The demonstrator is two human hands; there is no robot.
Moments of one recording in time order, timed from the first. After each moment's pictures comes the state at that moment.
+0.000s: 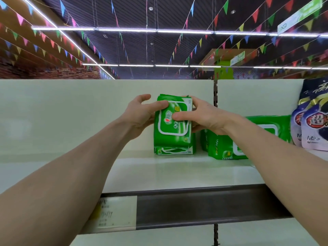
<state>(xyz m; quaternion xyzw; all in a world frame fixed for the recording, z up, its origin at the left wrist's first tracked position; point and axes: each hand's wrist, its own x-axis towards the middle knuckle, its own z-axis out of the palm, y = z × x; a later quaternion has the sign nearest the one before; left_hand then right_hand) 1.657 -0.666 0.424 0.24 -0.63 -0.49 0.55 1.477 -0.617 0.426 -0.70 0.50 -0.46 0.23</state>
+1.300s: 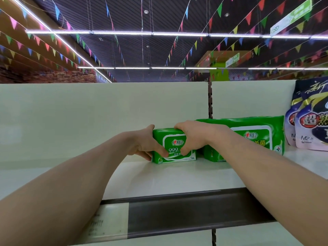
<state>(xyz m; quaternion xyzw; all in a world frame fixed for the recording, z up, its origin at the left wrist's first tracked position) 1.641 -0.673 0.397 0.47 -0.78 -0.35 0.23 1.486 -0.621 0.413 -0.72 0.68 -0.10 -0.08</state>
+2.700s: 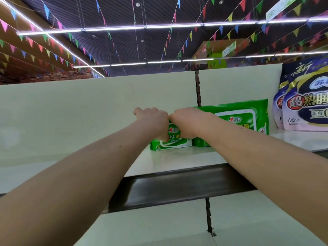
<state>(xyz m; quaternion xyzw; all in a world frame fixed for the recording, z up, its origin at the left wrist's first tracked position) 1.580 -0.637 0.405 0.54 -0.79 0.27 0.08 1.474 -0.609 0.401 -0.71 0.64 0.01 -0.30</state>
